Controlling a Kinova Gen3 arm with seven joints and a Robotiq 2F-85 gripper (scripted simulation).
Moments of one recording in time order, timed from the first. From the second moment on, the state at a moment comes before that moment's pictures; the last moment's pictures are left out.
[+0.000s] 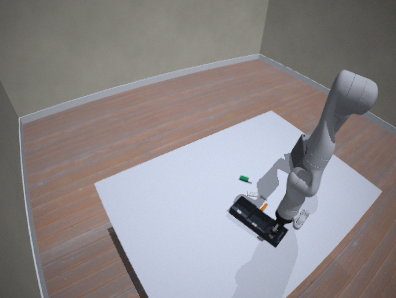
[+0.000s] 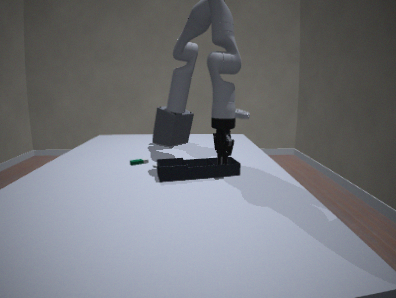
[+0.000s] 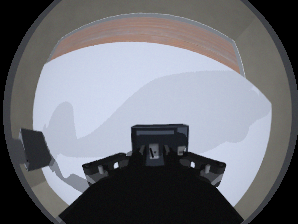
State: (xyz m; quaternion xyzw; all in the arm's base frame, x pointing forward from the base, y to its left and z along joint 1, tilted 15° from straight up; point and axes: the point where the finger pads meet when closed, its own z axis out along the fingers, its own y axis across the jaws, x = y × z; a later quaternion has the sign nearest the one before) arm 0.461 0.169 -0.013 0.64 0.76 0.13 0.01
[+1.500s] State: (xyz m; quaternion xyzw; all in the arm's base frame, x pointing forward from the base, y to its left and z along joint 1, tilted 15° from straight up) arm 0.452 0.159 0.037 0.64 0.76 0.13 0.01
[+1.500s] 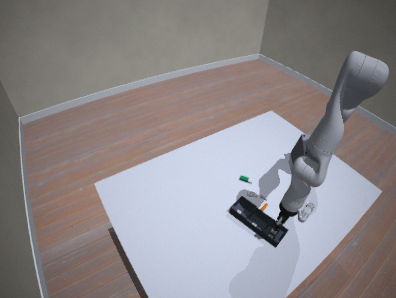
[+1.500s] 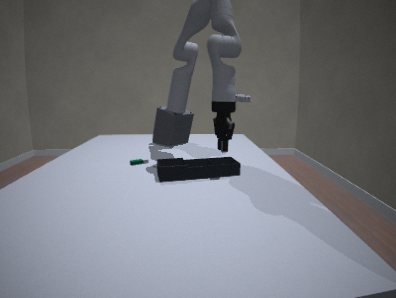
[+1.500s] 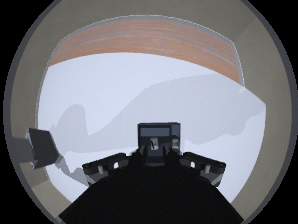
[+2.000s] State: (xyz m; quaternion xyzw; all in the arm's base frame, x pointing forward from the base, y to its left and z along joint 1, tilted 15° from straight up) arm 0.417 0.090 0.018 0.49 0.86 0.13 0.03
